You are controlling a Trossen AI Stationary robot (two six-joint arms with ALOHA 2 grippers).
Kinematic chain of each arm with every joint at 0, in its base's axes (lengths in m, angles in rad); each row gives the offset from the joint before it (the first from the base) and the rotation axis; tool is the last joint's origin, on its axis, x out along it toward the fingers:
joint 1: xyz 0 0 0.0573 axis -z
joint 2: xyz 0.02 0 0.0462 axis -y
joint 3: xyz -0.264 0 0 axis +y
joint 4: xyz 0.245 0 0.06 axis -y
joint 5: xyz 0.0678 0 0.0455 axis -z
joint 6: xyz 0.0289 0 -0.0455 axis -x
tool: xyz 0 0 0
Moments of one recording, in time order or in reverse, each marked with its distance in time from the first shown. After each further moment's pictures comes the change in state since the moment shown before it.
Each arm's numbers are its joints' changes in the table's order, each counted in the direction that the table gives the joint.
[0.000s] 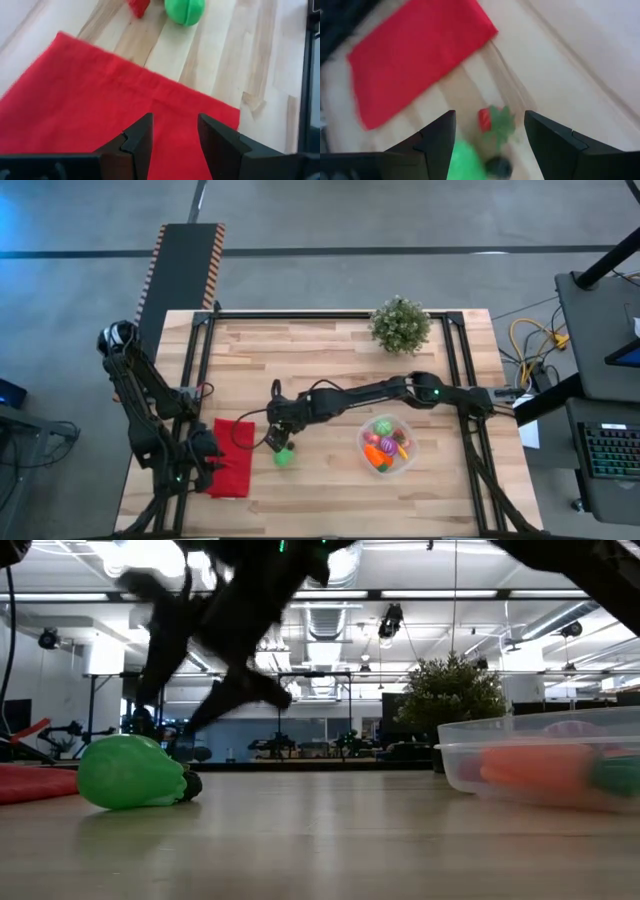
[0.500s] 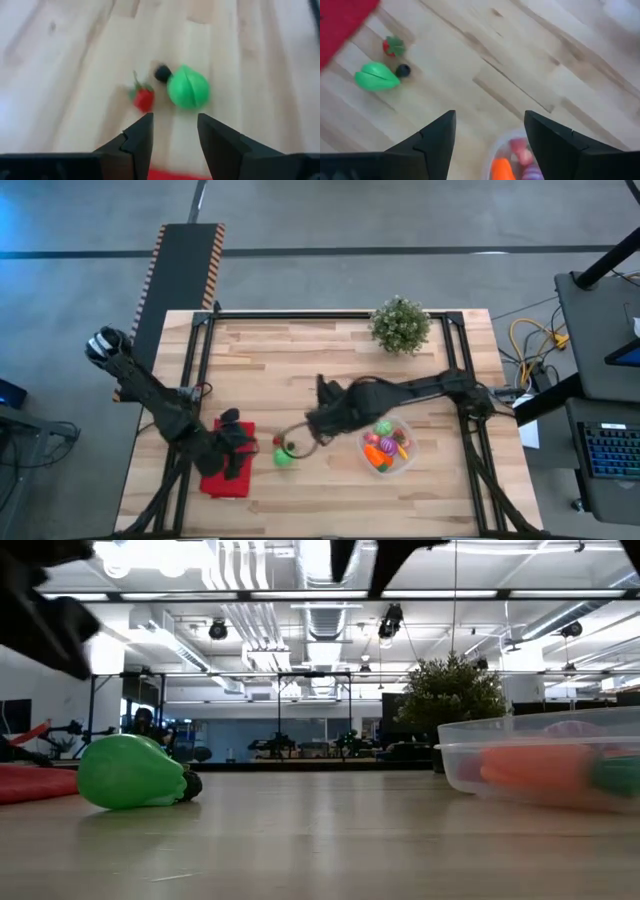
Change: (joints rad) left arm -0.416 -0.014 0.001 0.288 0.013 -0.745; right arm -0.143 0.295 -0.136 -0.896 0.319 -0.345
